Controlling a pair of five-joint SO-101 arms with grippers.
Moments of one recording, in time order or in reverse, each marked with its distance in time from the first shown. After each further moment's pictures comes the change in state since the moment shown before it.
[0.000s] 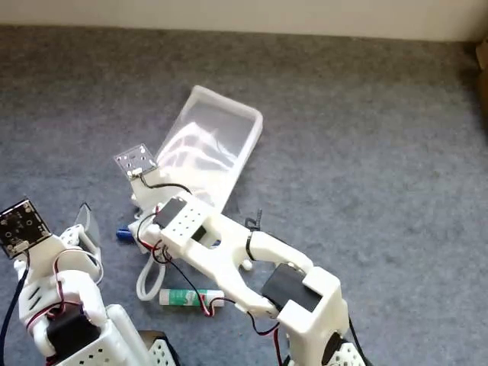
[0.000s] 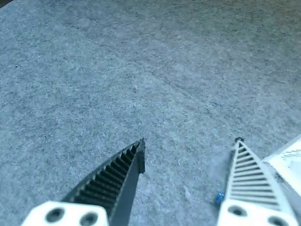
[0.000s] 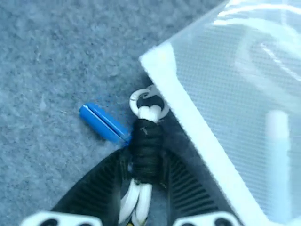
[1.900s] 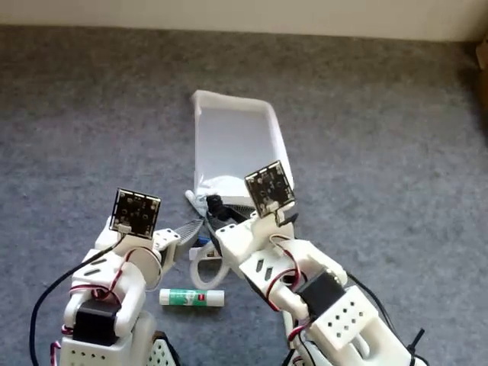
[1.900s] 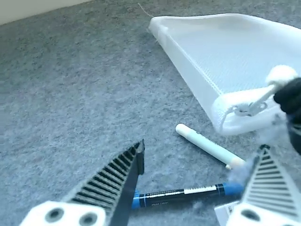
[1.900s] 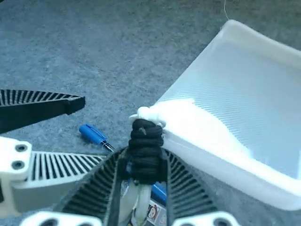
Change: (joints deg) left arm 42.7 0.4 1.8 -2.3 -9.1; right arm 13.8 -85.3 57.3 -6.9 6.6
